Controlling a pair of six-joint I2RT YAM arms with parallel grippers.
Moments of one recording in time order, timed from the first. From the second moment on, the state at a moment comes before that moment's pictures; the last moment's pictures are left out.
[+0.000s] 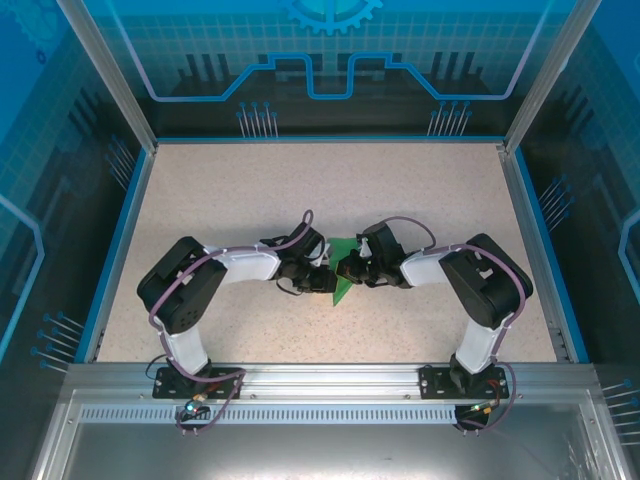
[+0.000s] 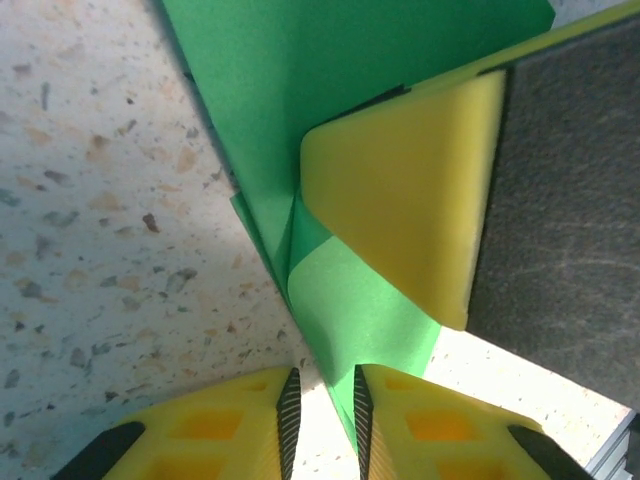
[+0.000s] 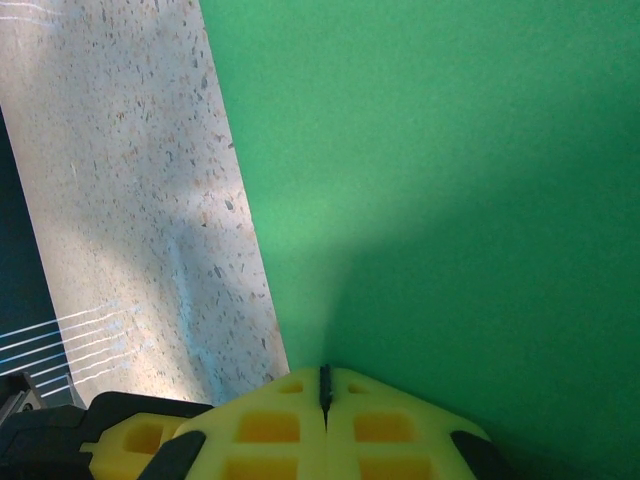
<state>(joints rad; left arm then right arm) -0.66 1.80 0.93 -0.25 0.43 -0.59 0.56 1.78 0.71 0.22 -0.45 0.96</state>
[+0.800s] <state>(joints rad) -0.73 1.85 1.07 -0.45 0.25 -0.56 0.56 1.78 0.70 0.25 -0.45 0.96</state>
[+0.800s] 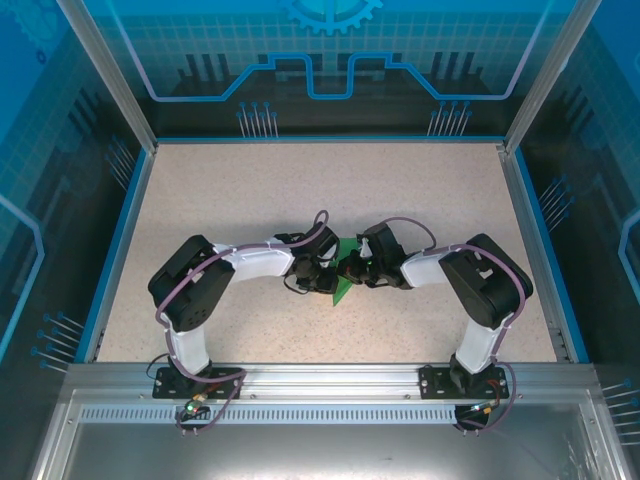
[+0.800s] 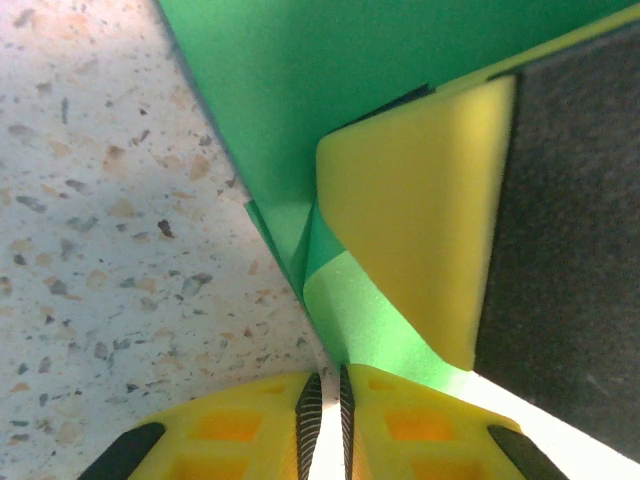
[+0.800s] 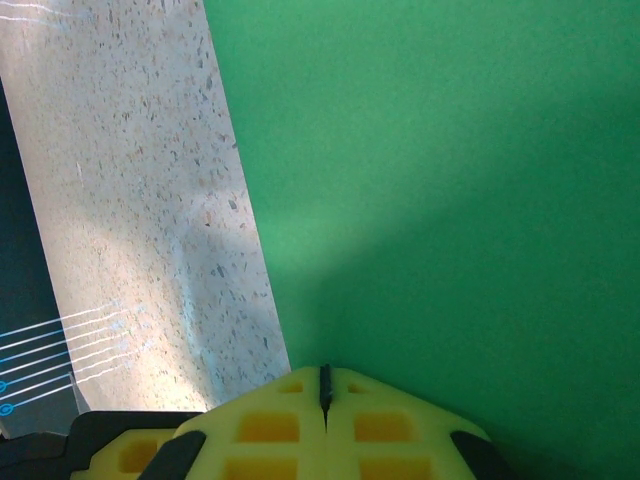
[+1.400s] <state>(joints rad) -0.74 1.81 1.03 -0.38 0.24 -0.62 0.56 1.78 0.69 0.27 -0.45 0.95</state>
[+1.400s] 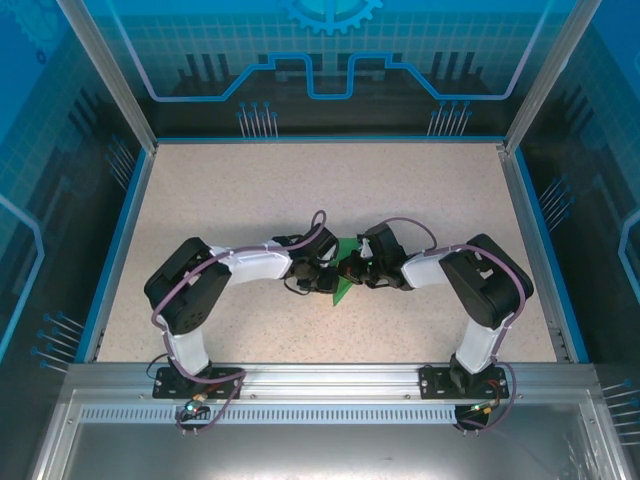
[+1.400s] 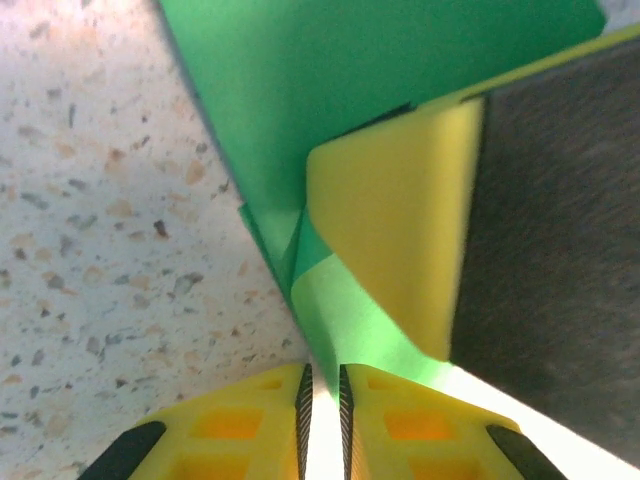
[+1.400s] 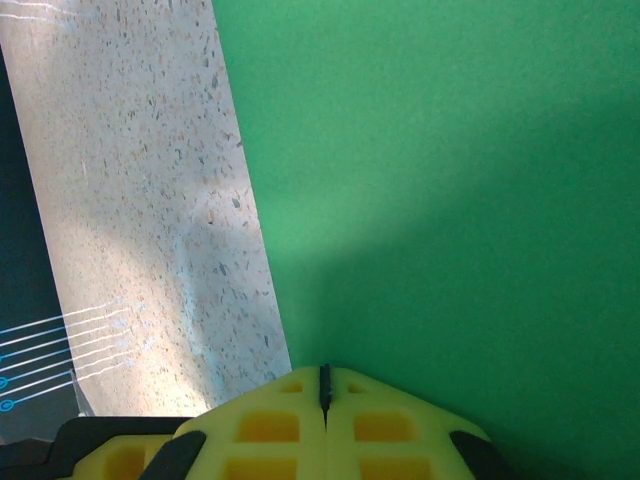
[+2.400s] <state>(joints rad) -0.74 1.82 0.95 -0.20 0.30 -0.69 0.55 1.78 0.68 0.27 -0.46 0.95</state>
